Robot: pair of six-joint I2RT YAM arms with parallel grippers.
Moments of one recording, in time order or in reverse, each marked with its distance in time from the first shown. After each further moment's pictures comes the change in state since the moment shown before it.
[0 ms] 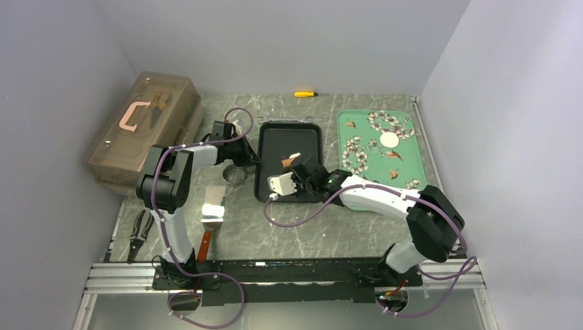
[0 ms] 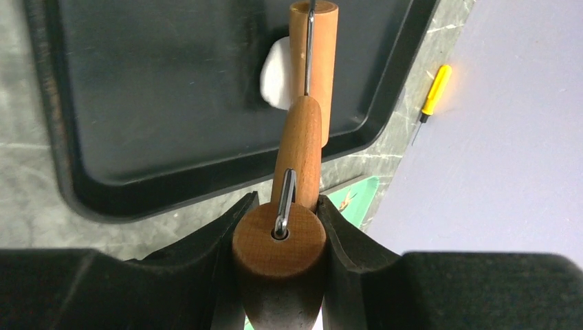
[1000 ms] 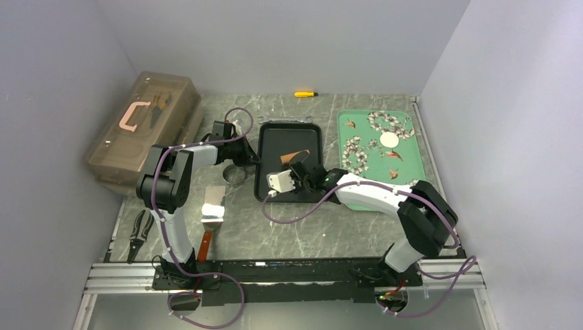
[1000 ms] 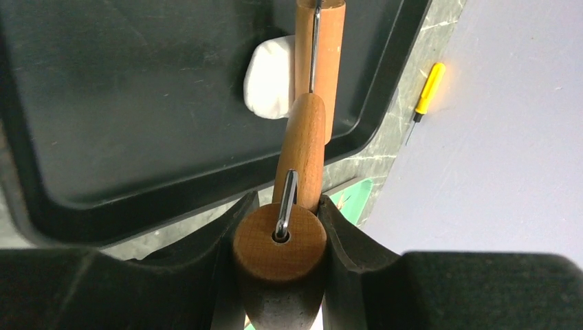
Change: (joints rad) left arm 0.004 0.000 0.001 0.000 0.002 0.000; right arm -0.028 0.090 0.031 0.084 0.004 -0.031
